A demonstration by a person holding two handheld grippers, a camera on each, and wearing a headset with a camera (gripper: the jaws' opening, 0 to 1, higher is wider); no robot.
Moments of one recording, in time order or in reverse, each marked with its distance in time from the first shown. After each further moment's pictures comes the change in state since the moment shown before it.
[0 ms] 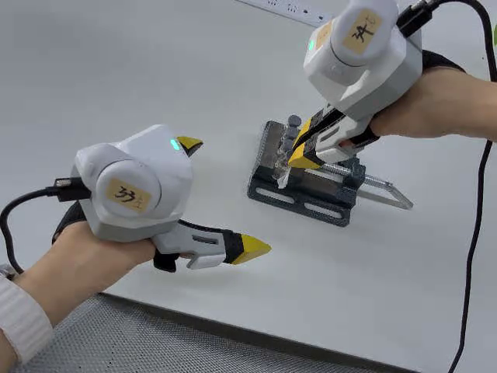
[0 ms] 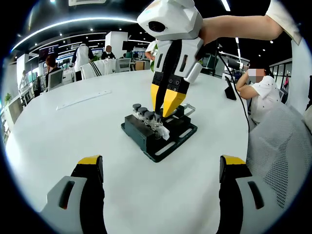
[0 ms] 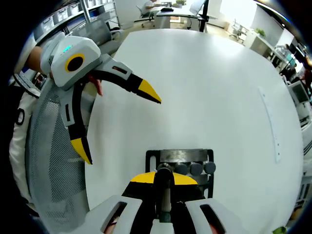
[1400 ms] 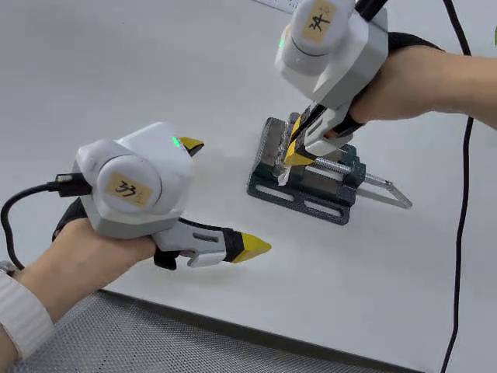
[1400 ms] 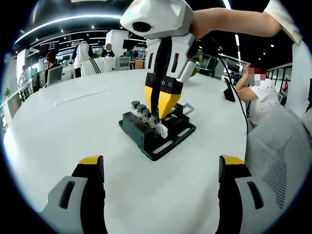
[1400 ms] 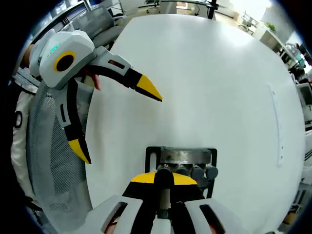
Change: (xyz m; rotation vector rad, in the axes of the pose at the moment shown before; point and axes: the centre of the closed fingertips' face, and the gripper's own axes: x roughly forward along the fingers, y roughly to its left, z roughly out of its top) left arm 0.003 -0.002 -0.004 -0.031 0.000 -0.022; right arm 0.009 -0.001 0.002 -0.026 0.150 0.037
